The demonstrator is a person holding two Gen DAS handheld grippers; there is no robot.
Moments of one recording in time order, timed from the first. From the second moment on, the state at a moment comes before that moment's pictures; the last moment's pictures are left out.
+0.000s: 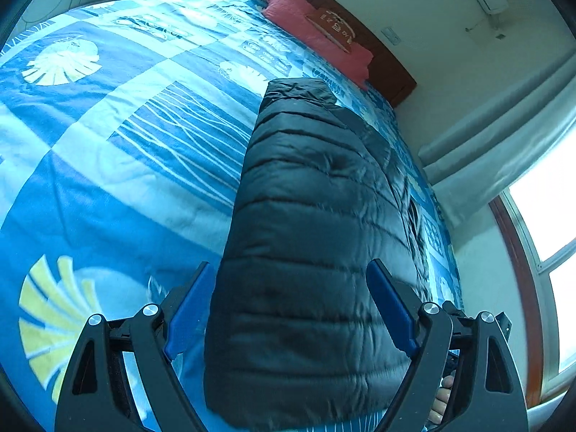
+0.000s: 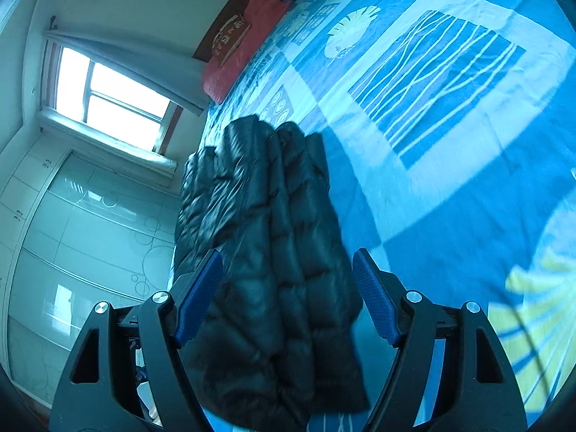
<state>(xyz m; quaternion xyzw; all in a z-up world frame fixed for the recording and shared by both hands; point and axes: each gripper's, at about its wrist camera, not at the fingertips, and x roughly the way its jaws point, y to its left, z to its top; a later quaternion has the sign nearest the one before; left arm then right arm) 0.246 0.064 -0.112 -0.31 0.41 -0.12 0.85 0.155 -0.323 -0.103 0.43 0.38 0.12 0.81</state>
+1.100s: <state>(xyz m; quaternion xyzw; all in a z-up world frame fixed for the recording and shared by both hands) 0.124 0.017 -0.062 -0.06 0.35 0.00 0.93 0.039 -0.191 -0.028 0.06 0.34 -0.02 0.94</state>
